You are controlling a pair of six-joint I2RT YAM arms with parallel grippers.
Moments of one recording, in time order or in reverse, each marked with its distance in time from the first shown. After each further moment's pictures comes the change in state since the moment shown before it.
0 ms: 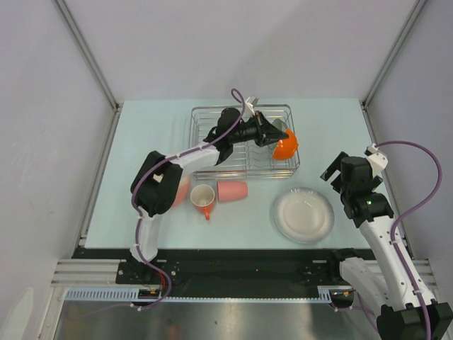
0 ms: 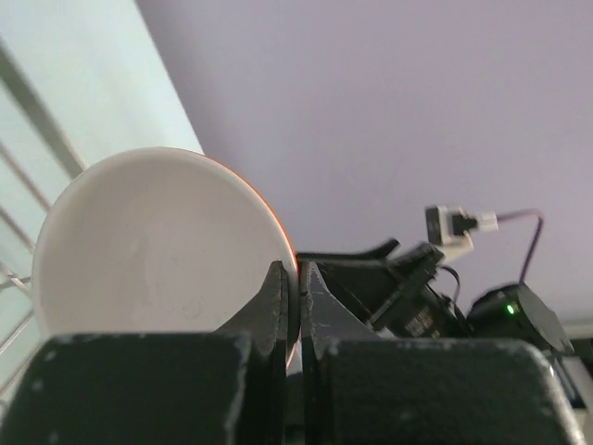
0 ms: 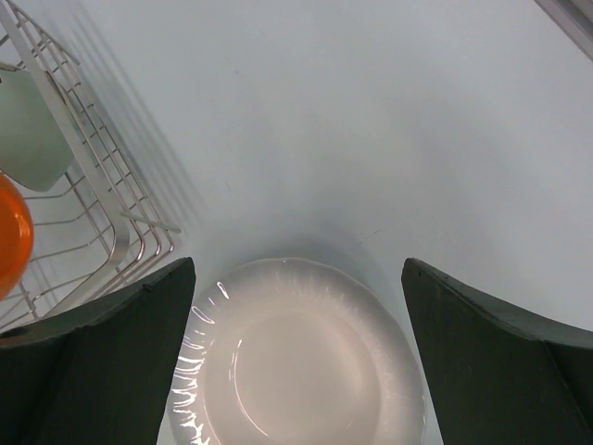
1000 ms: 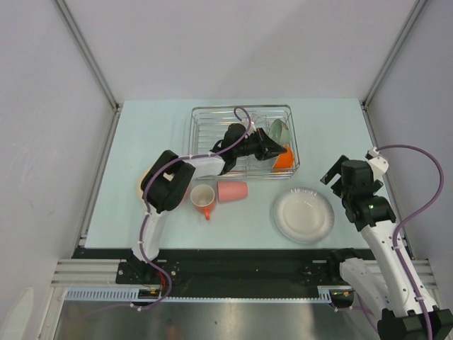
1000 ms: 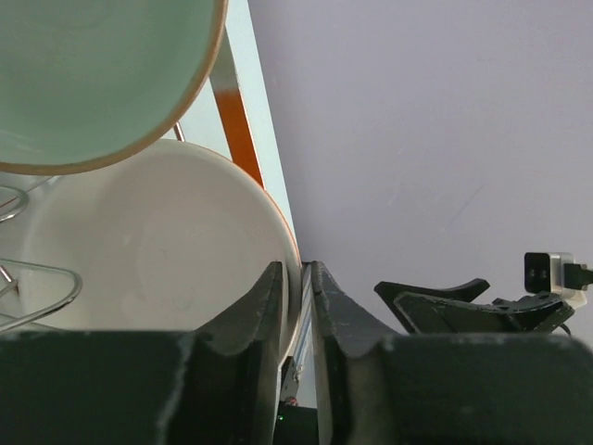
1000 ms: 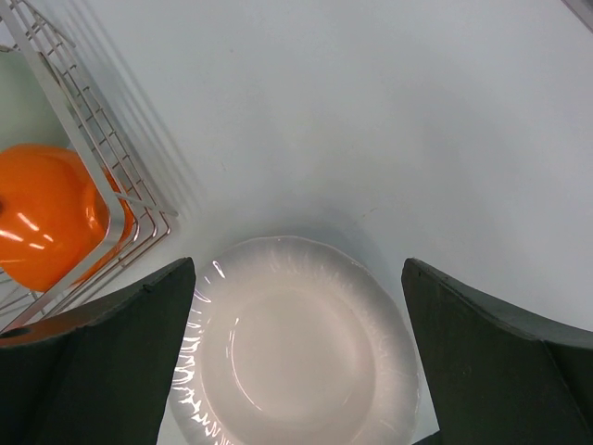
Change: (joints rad) left arm -0.023 0.114 -0.096 0.060 -0.122 0.000; right arm 0.016 -0.037 0.000 -0.068 -0.012 0.031
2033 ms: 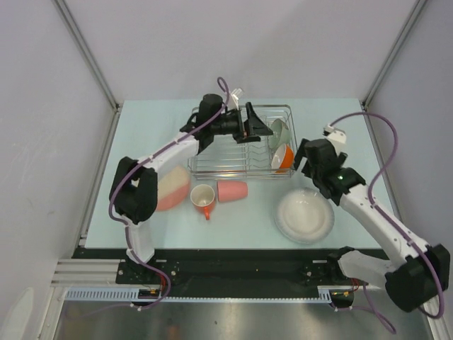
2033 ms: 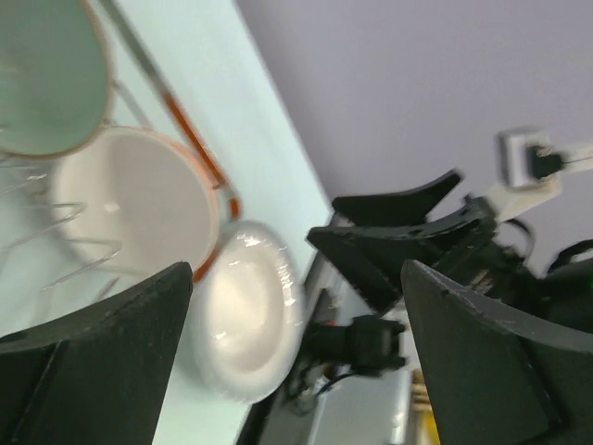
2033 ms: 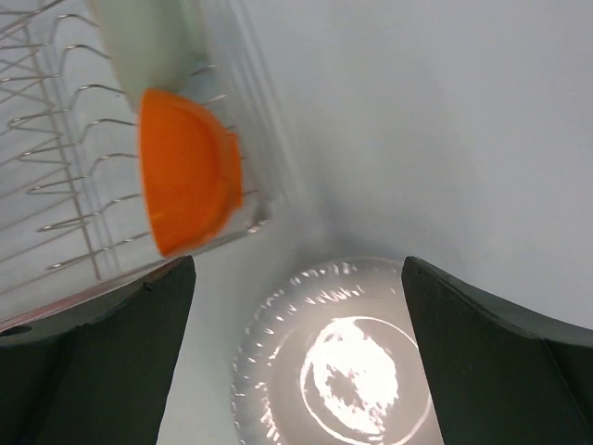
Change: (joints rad) left arm 0.123 -0.274 0.067 -0.438 0.193 0.333; right arm 0.242 0.290 0.121 0.144 0.052 -0.051
